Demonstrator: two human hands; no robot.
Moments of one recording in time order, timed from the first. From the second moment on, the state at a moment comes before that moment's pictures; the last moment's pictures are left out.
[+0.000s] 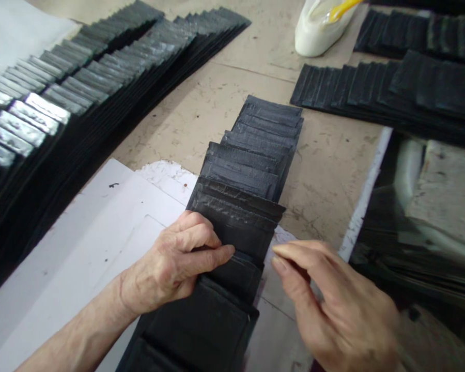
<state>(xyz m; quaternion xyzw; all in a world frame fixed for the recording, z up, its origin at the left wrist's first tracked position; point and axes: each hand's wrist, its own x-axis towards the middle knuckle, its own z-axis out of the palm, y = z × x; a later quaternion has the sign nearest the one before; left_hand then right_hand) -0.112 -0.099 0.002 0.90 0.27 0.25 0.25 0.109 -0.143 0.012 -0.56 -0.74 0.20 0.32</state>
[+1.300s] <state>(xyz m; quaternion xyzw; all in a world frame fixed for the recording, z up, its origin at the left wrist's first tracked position) -0.142 -0.099 -0.013 0.87 0.29 0.33 0.22 0.074 -0.130 0.007 -0.37 -0.91 -0.05 0.18</state>
